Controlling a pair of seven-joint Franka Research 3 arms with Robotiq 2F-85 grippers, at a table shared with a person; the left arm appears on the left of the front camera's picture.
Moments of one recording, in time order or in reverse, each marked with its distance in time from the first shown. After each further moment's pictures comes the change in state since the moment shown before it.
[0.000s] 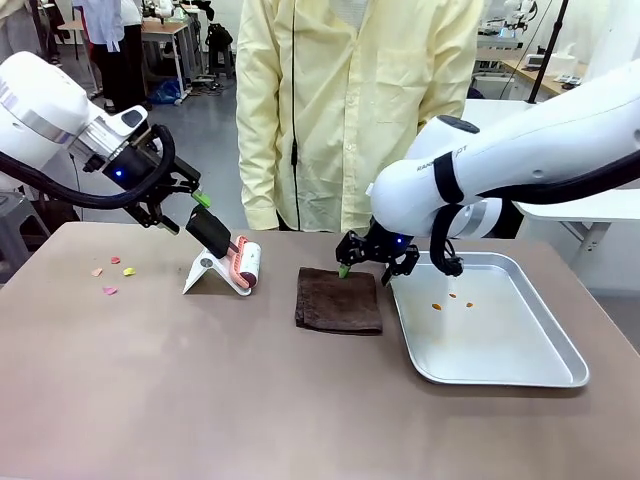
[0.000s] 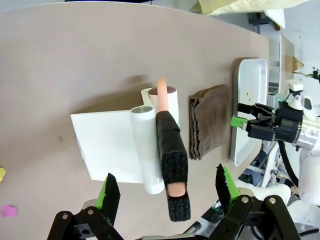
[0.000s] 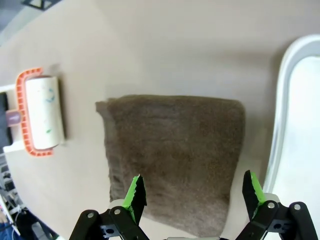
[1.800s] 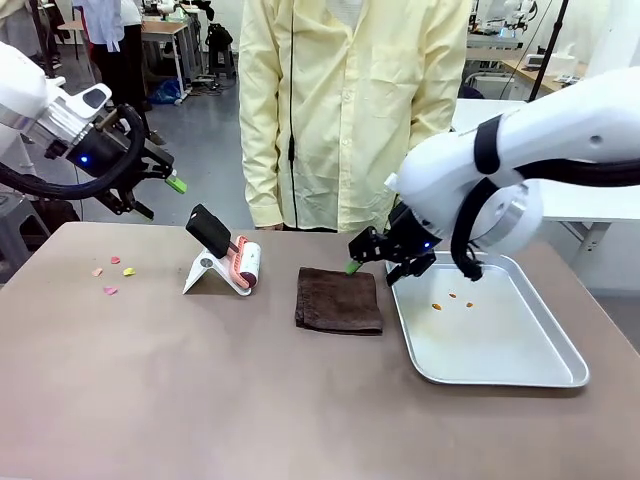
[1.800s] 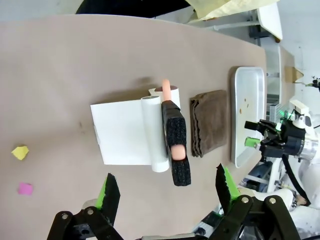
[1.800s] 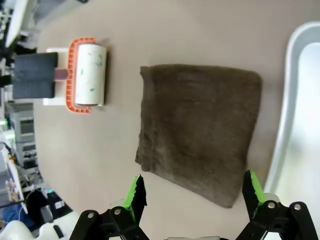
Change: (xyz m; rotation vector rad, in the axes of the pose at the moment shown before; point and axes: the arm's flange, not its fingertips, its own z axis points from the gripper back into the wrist) left arm -0.026 0.003 0.049 0.018 -0.096 -0.013; right arm -0.051 -0.015 0.041 0.188 -0.080 0.082
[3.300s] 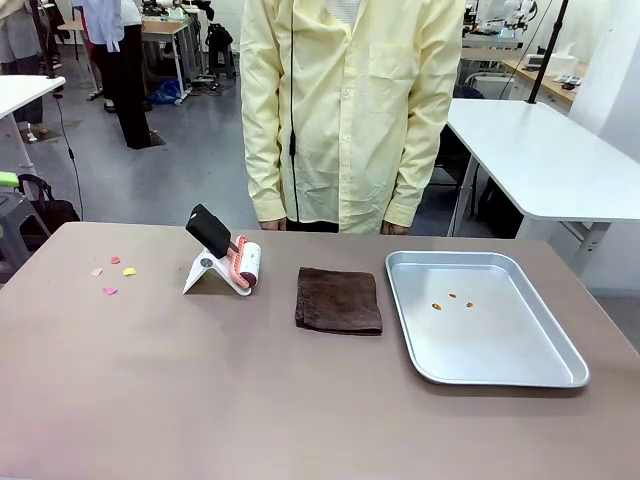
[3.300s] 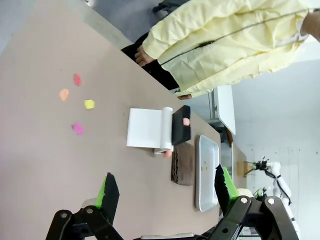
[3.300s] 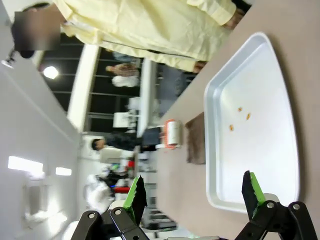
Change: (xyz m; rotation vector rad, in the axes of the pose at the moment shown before) left arm -0.206 0.098 0.151 -0.201 -0.583 0.228; right arm -0.168 -0.333 0.265 0.558 -0.479 -0.404
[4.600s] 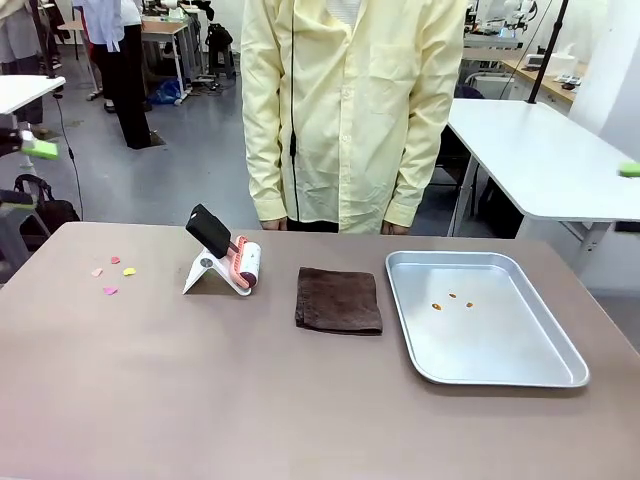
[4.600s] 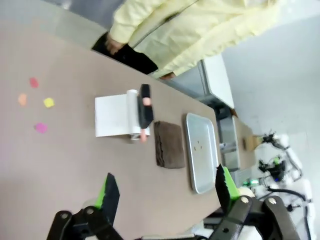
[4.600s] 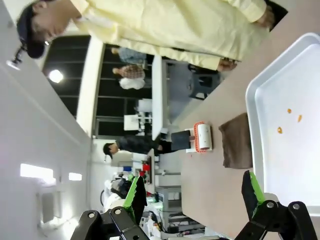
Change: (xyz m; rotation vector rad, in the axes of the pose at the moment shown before) left arm -0.019 -0.059 -0.007 -0.024 0.069 -0.120; right arm 0.002 0.083 -0.019 0.079 -0.011 -0.091
